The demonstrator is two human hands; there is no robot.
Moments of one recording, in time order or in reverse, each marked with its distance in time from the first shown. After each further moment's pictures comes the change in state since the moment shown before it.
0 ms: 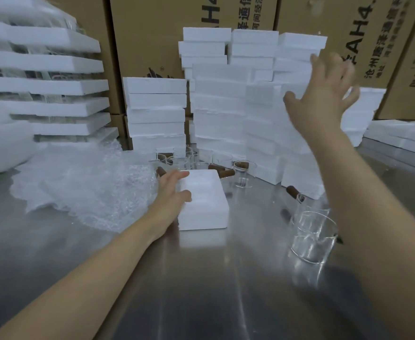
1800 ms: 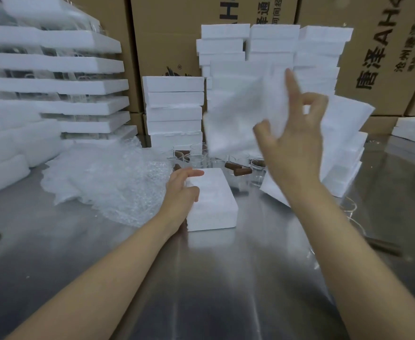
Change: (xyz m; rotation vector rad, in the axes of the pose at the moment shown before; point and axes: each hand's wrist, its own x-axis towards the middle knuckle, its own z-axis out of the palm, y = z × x) left_hand -0.008 0.009 -0.006 -0.098 0.154 -0.014; right_hand -0.091 -0.045 0.000 0.447 0.082 -0.219
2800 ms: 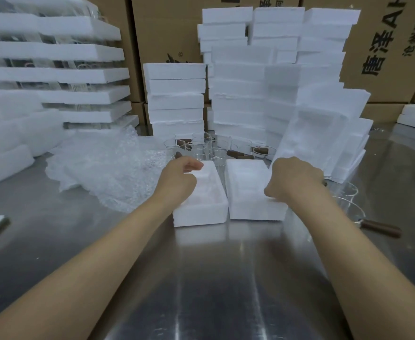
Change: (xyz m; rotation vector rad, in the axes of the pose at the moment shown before) left_hand -0.009 0.020 -0.015 0.301 -0.008 0.052; right_hand -0.036 0.019 0.004 -0.782 -0.951 0.332
